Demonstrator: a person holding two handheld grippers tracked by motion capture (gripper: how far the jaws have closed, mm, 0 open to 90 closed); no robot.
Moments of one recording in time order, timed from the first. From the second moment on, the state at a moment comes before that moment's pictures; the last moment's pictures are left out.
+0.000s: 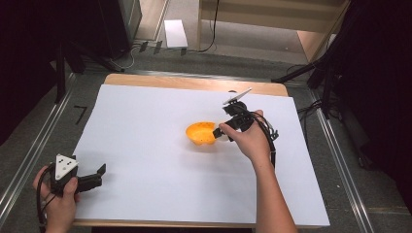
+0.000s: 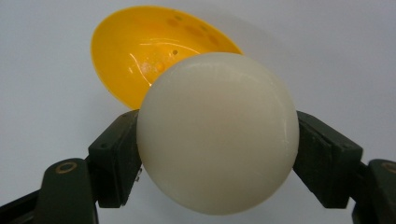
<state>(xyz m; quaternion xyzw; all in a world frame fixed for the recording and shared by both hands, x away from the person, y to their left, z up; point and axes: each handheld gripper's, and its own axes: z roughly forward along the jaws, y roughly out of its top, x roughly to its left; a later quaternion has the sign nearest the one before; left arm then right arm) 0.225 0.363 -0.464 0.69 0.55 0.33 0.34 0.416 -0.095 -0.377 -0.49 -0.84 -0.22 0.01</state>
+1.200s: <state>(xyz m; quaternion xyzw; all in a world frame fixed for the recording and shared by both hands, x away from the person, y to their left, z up) 0.225 0.362 -0.464 0.69 0.55 0.33 0.34 0.433 -0.041 -0.398 -0.49 -0.85 -0.21 0.02</state>
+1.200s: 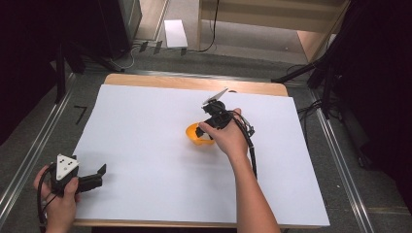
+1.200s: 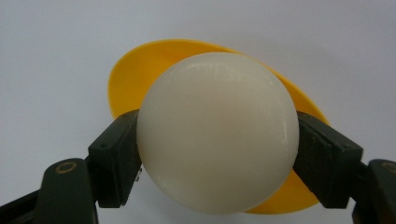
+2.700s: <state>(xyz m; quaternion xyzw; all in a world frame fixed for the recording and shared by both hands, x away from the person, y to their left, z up) 0.226 0.362 -0.464 0.69 0.55 0.33 0.34 0.415 -0.083 -0.379 -0.52 -0.83 -0.22 -0.03</state>
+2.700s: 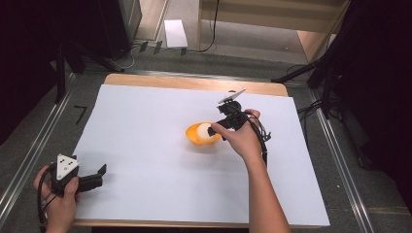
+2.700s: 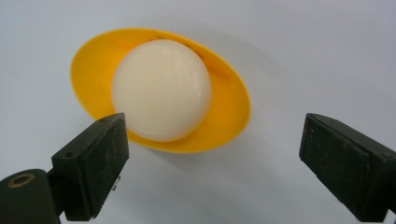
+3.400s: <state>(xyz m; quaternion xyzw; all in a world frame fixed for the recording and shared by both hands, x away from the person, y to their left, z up) 0.226 0.362 -0.464 0.69 0.55 0.33 0.34 0.389 -0.141 -0.385 -0.55 -0.80 -0.24 -0.04</state>
